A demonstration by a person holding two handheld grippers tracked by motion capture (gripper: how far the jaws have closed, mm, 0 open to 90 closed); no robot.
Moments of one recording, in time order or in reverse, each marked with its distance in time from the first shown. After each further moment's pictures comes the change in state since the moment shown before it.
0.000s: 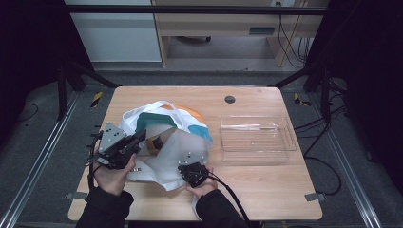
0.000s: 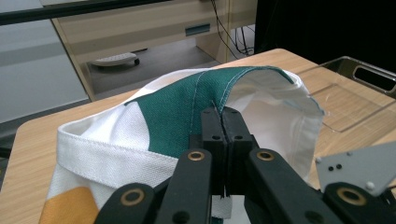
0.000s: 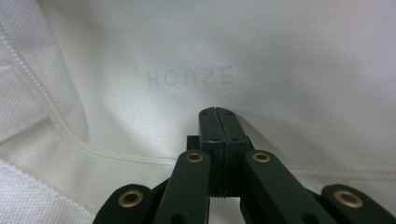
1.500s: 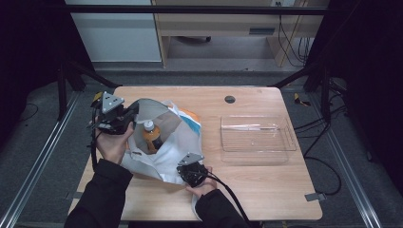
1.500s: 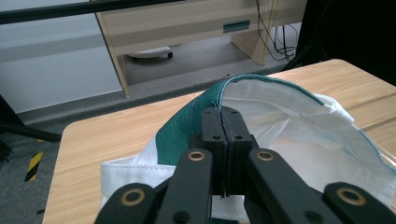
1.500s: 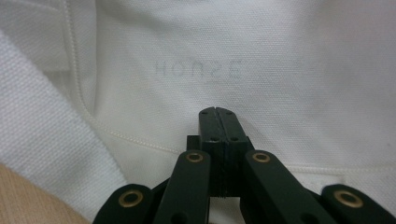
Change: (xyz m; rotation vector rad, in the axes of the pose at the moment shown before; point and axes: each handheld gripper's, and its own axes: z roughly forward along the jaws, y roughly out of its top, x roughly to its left) left arm 0.053 0.033 0.054 0.045 0.139 -0.059; right arm 0.000 0.001 0.002 0.001 0.030 -0.013
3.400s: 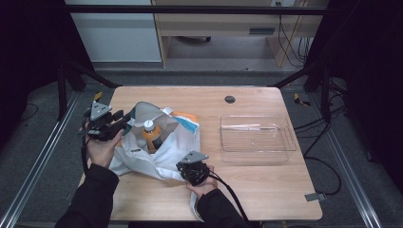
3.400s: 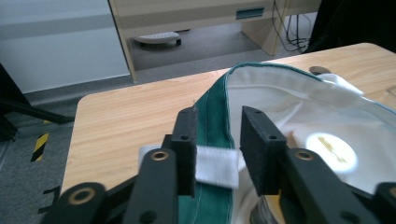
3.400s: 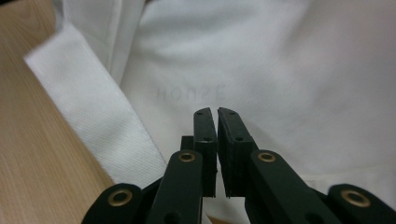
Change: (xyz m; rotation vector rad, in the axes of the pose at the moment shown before) left arm 0.044 -0.047 0.001 0.026 0.003 -0.024; right arm -0.003 0.007 -0.015 -0.100 -0.008 0.038
